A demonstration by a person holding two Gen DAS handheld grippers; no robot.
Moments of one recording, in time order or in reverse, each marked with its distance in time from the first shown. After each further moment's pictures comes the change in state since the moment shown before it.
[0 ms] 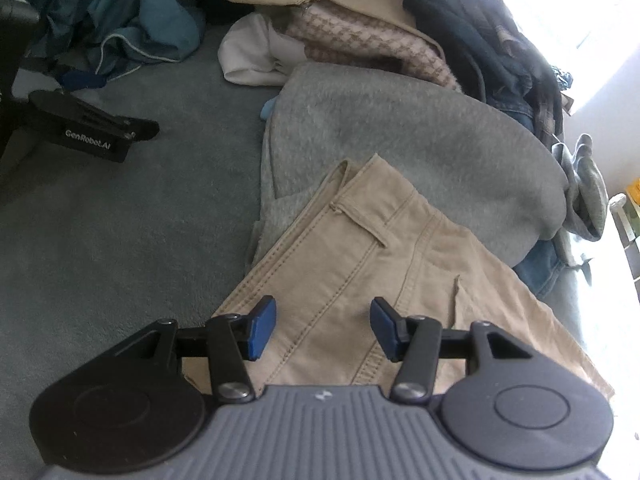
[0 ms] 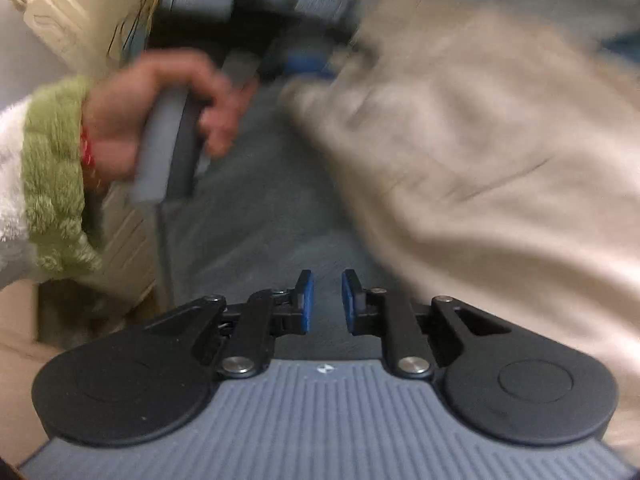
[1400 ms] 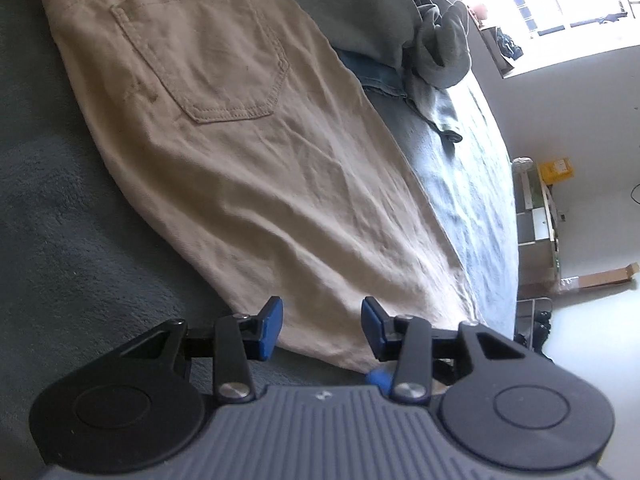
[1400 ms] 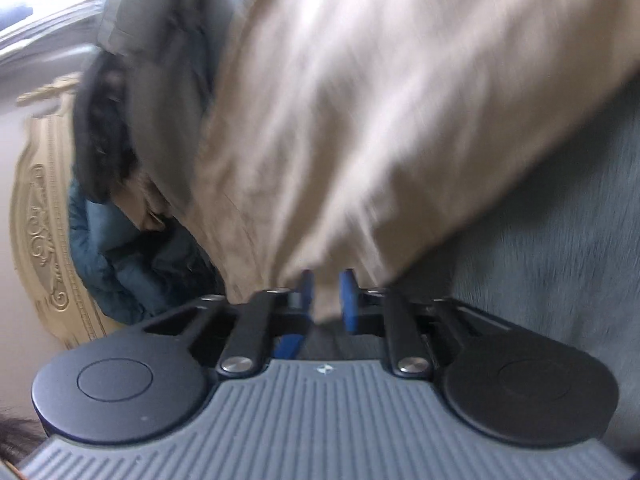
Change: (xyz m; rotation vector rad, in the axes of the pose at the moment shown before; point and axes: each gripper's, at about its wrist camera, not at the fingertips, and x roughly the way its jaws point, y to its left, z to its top) left arm -0.038 -0.123 -0.185 -0.213 0.284 -0.349; right arm -0.120 -0.225 -0.151 1.333 -0.084 0.310
